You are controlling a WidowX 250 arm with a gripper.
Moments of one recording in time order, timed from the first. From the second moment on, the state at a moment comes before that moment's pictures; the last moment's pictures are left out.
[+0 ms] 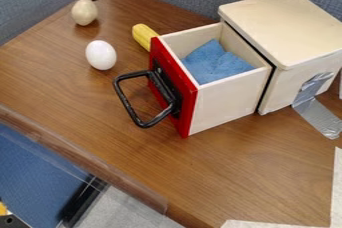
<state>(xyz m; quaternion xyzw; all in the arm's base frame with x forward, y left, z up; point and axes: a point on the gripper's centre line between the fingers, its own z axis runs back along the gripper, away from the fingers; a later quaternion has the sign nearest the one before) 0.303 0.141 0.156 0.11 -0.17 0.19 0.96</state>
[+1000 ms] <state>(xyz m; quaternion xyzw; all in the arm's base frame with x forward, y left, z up) 0.221 0.093 0.151 0.01 -0.11 -0.05 0.99</state>
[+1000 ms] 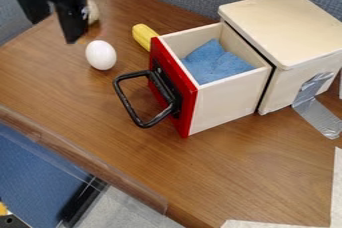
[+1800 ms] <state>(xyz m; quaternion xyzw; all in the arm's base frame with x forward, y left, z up) 0.213 0.102 0.125 0.08 0.03 -0.17 0.98</state>
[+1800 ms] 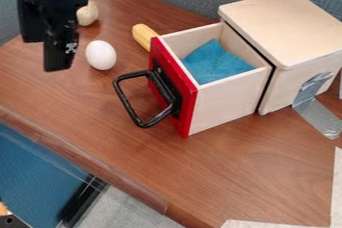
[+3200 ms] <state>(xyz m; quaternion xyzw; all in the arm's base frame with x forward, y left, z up) 0.213 0.069 0.019 0.08 -0.10 -0.26 0.96</state>
